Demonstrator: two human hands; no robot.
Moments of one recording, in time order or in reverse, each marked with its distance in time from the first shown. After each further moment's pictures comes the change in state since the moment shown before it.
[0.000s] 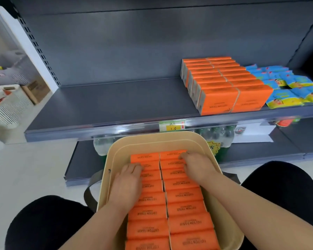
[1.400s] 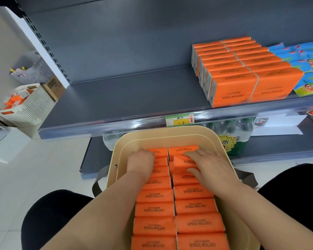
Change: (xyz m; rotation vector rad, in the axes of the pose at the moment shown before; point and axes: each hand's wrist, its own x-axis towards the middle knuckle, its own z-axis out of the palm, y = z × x) left_hand 0.067 0.028 -0.009 0.403 -0.316 -0.105; right_hand -0.032 -0.002 -0.020 0.057 0.139 -0.188
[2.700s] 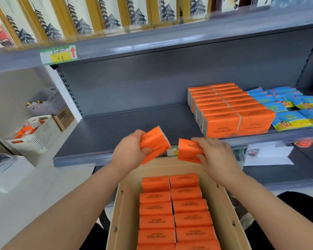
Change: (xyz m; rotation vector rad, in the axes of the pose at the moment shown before) left_hand -0.010 -0.048 -0.146 -0.549 0.362 -0.009; right_hand 0.025 -0.002 -0.091 -0.004 0.362 0.090
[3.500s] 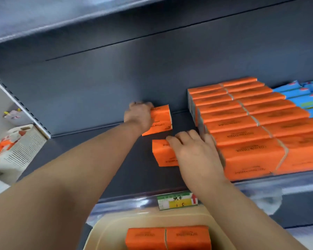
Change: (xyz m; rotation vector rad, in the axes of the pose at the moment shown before) left_hand 0.297 0.005 0.089 0.406 -0.029 -0.021; right_hand 0.164 0.017 0.068 -0.223 0.148 -0.076
